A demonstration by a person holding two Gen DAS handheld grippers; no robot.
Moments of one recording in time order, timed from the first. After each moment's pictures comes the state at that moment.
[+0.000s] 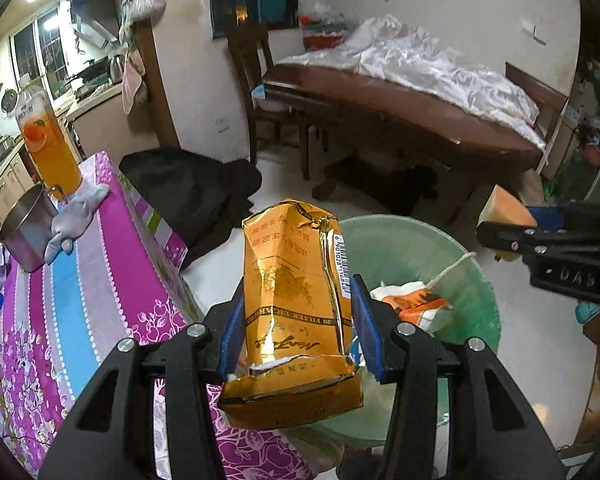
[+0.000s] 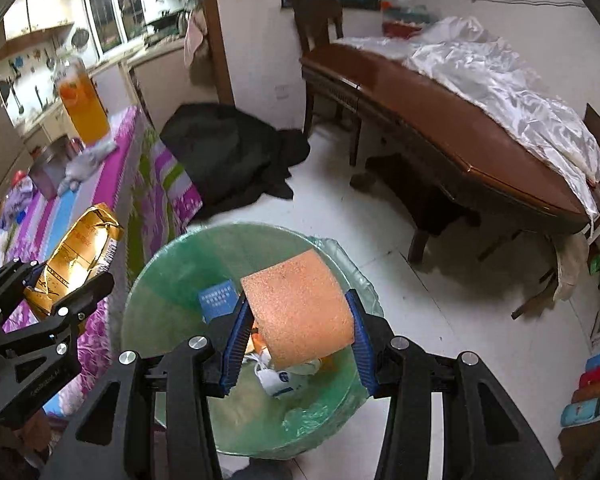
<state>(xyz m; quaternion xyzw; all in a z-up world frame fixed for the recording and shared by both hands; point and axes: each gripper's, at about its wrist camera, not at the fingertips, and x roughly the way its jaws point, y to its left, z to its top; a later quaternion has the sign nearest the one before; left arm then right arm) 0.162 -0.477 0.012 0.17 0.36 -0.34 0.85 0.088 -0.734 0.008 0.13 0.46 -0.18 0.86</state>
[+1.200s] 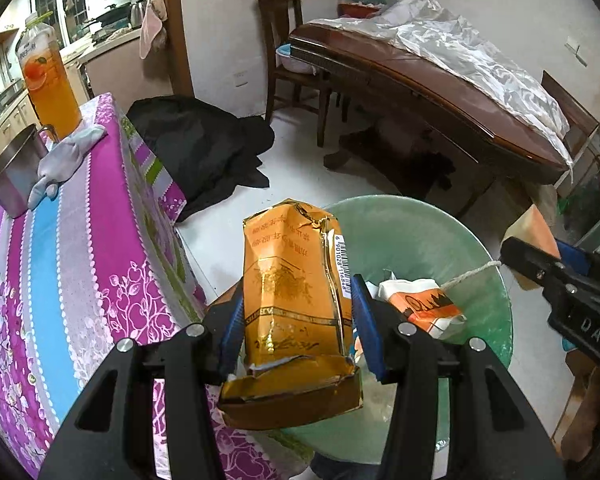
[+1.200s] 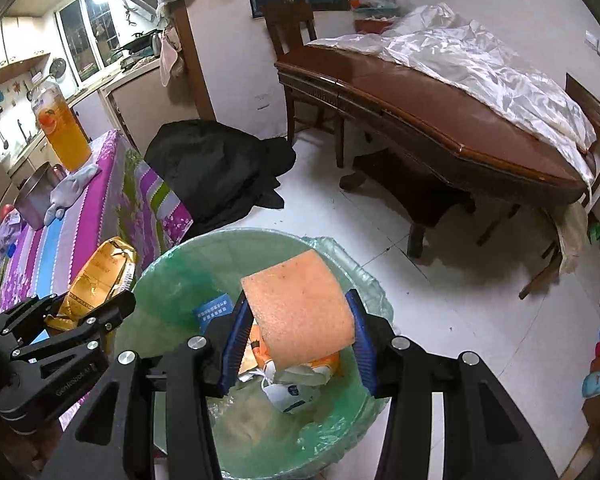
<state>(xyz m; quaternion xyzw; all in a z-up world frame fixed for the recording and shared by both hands) 0.187 -0.495 -0.013 0.13 0.44 -0.30 0.84 0.087 -0.715 -0.018 0.18 0.42 -0.22 0.86</state>
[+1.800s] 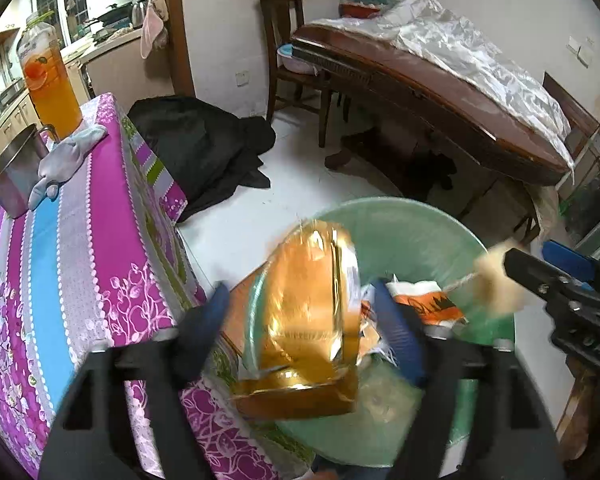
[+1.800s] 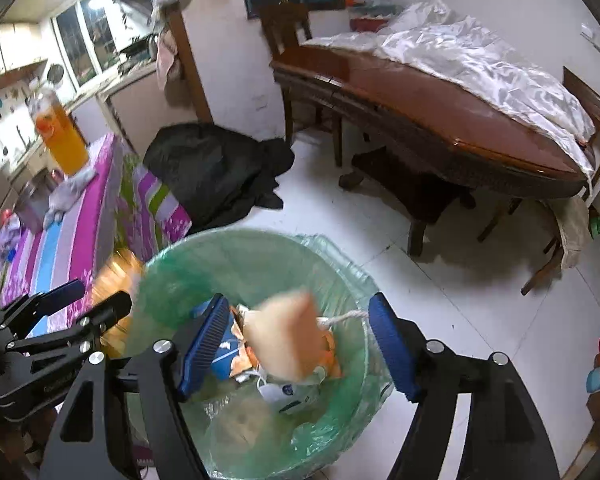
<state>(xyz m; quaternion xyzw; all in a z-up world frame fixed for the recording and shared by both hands) 0.190 -0.494 -0.011 0.12 0.44 -0.30 0.84 0.081 -0.724 -0.020 0.19 0.42 -0.22 0.86</state>
